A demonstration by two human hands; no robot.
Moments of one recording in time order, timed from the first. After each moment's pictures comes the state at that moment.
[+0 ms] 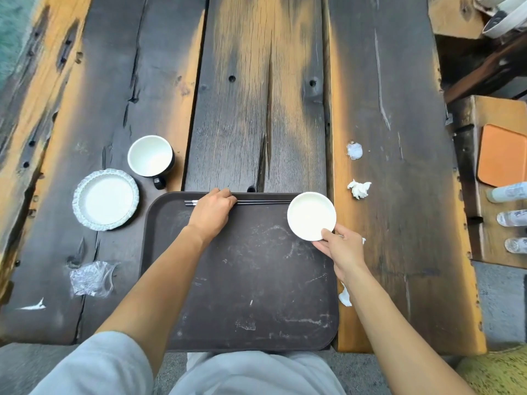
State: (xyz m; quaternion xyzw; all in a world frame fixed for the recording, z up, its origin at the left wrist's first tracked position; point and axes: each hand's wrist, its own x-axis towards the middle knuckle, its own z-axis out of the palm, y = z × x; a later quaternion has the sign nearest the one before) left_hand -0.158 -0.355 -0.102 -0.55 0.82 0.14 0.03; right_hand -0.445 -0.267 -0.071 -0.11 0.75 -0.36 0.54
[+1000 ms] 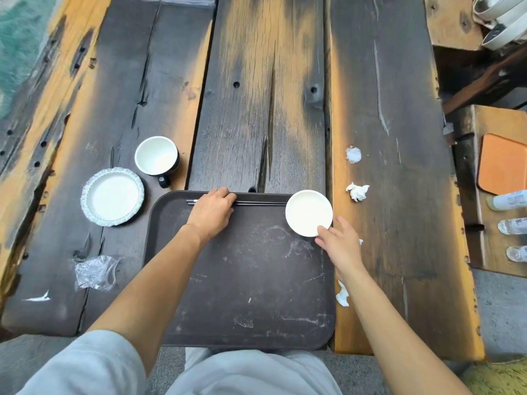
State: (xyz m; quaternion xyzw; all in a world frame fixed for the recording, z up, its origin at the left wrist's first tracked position) left_hand -0.156 -0.350 -0.091 -0.56 0.81 0.15 0.05; right_hand -0.446 -0.264 -0.062 -0.21 0.76 -0.33 0.52
